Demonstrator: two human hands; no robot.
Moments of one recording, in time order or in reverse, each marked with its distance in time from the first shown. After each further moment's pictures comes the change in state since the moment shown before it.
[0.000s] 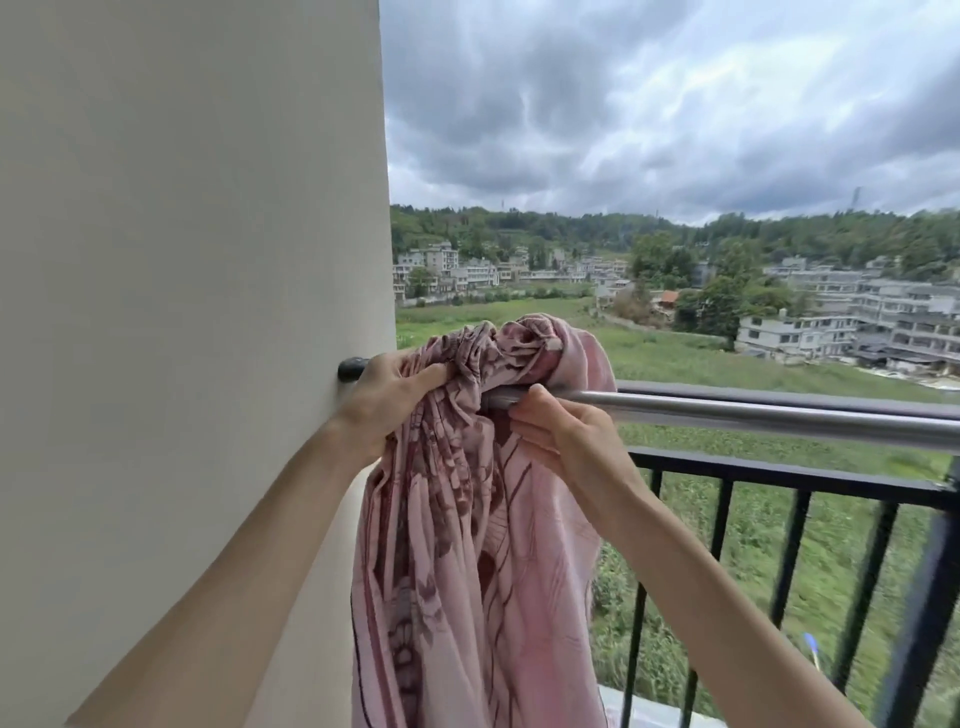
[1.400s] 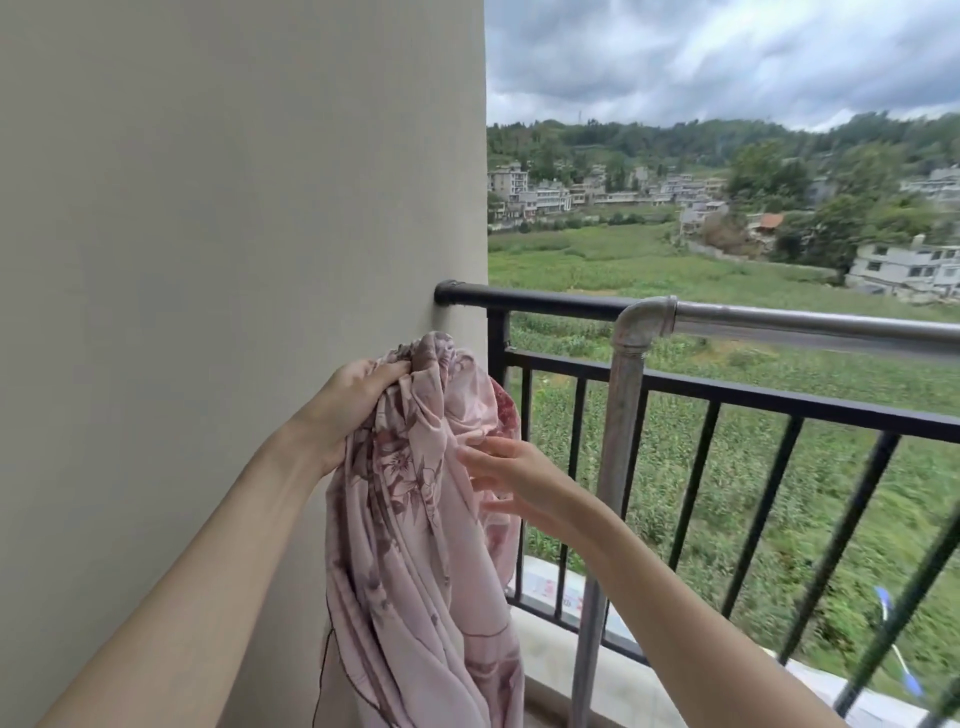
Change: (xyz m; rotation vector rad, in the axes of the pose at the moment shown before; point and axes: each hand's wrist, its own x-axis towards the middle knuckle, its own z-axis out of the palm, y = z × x) left_hand -0.022 -0.082 -0.144 -0.083 0.093 -0.221; right_hand 0.039 0.134 0.144 -0.075 -0.569 0.354
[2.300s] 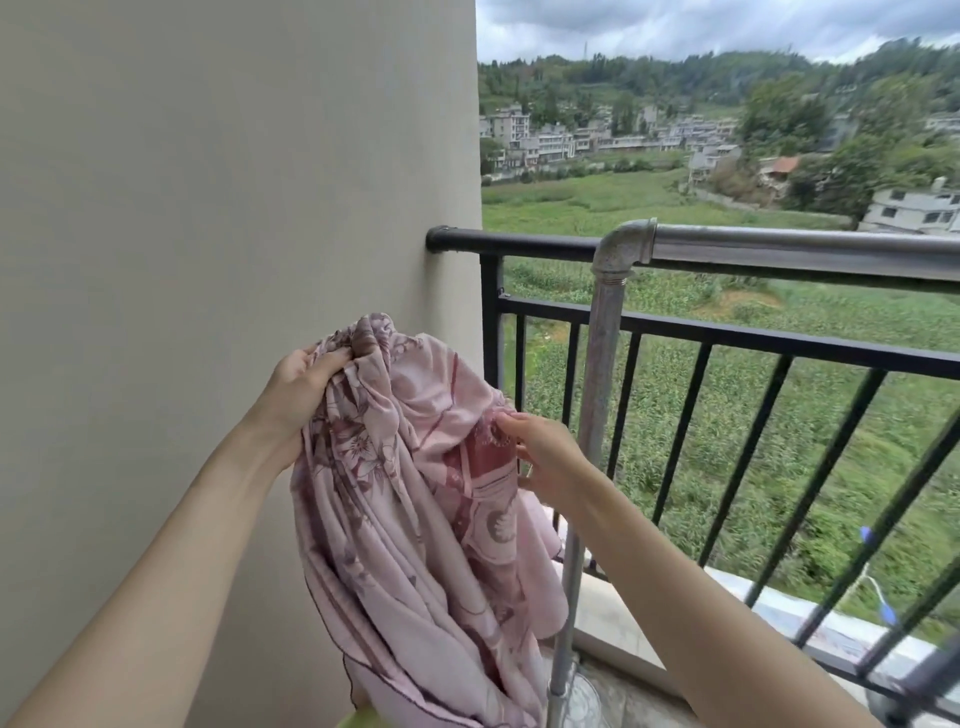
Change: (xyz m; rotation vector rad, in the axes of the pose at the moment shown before) left_hand -0.020 -0.051 -0.033 -0.025 0.163 0.015; right_hand -0.021 0.037 -0.005 0.373 0.366 0.207
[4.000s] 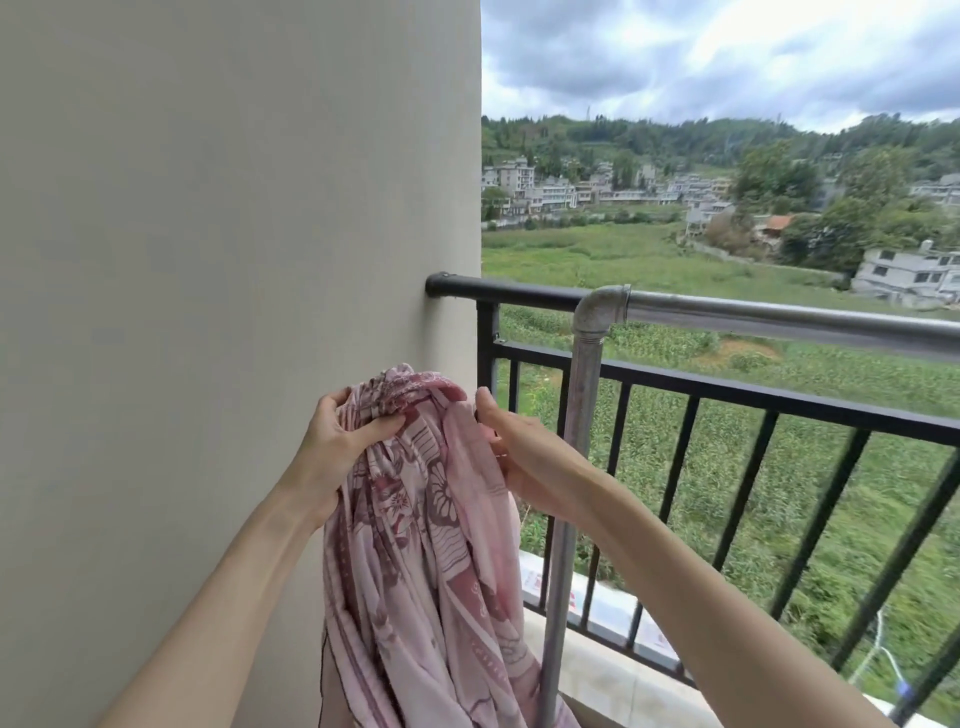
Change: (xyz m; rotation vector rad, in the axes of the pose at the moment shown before) left_hand -0.024 -0.011 0.040 -0.099 0.025 -0.003; right_hand -0.037 -0.049 0.002 -0.309 -0.311 -0.151
